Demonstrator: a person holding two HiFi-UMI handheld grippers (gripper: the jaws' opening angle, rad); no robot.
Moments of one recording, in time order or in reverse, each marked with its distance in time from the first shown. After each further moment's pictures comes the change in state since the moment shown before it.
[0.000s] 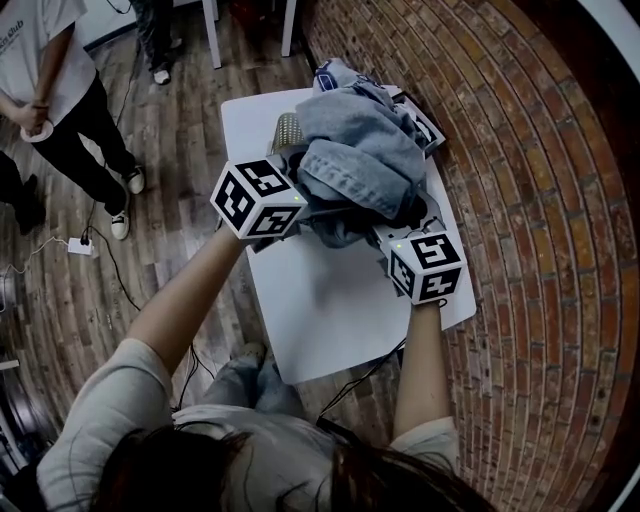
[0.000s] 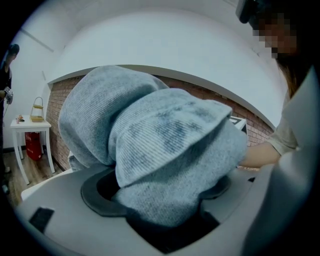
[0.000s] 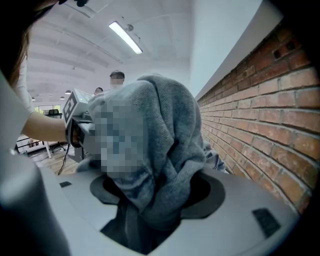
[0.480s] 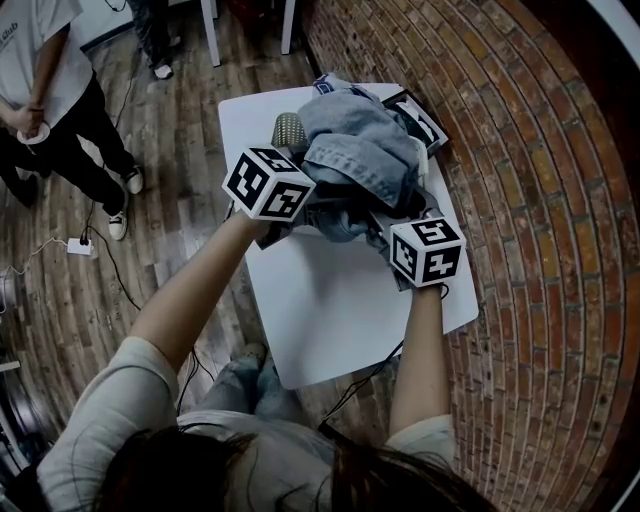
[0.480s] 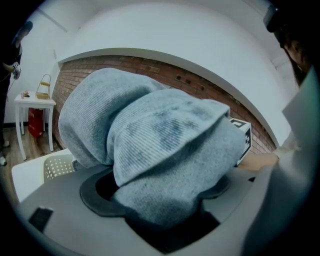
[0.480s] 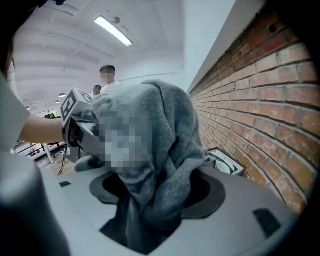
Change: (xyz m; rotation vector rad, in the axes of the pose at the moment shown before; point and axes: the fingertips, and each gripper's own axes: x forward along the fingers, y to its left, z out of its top) left arm 0.027 0.033 -0.028 -0.170 0.078 0.000; right arm 0.030 -0.022 -0.029 0.087 0.102 0.008
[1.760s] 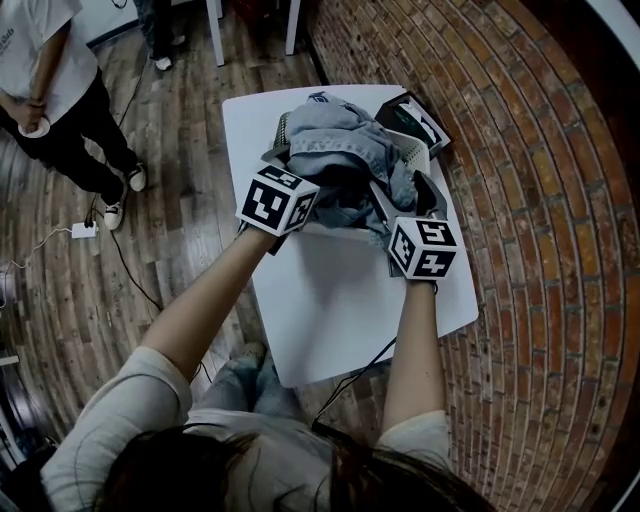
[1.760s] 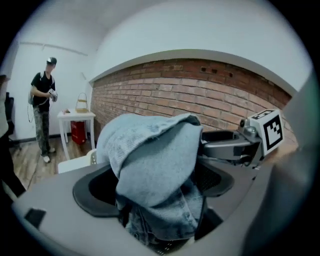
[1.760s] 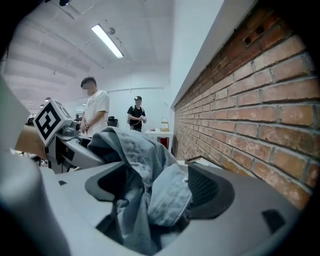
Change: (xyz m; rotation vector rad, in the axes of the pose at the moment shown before) left arm -0.020 0.053 -0.026 -0.024 -0.012 0.438; right arm 0.001 -0.037 0.003 0.054 -0.170 -0.171
